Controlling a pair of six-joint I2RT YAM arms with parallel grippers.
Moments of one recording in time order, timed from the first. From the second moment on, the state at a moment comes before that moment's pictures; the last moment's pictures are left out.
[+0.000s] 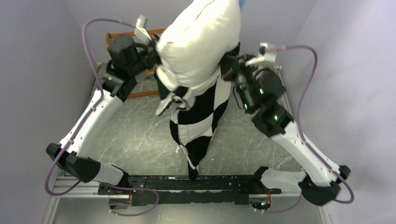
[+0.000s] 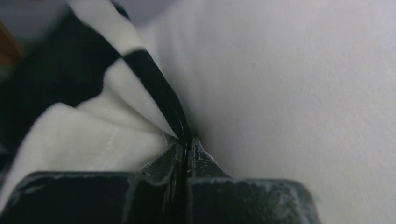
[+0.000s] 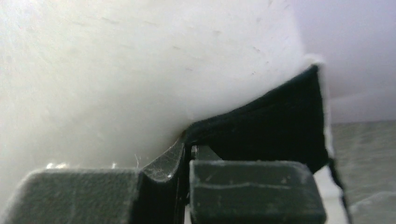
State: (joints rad) left arm -0.43 1.46 1.74 -0.17 0.44 -0.97; right arm 0.81 1.05 1.32 0.02 0.45 0.42
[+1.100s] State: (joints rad) left arm -0.60 1.52 2.01 -0.27 0.39 -1.07; right arm 0.61 1.15 1.52 -0.10 0.29 0.58
